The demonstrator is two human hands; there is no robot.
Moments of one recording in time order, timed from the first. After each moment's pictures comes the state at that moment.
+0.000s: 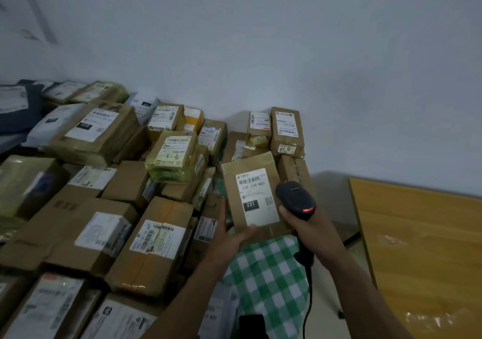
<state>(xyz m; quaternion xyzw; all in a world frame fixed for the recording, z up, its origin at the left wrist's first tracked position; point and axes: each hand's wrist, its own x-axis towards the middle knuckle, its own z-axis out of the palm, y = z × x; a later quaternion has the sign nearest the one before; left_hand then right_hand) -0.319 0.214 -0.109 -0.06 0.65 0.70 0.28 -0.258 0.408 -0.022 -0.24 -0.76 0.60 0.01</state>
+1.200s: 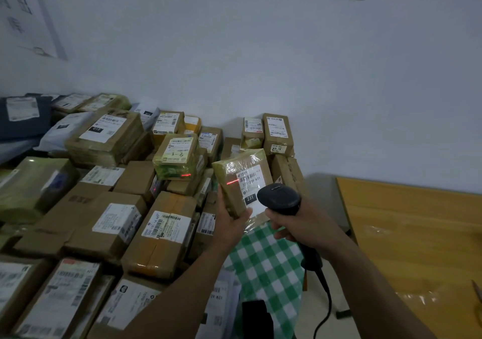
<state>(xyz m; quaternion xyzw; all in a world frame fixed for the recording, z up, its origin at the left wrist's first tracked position) -0.311 0.210 -0.110 0.05 0.71 0.68 0.14 -0.206 0.354 0.047 -0.17 -0.82 0.55 -0.07</state>
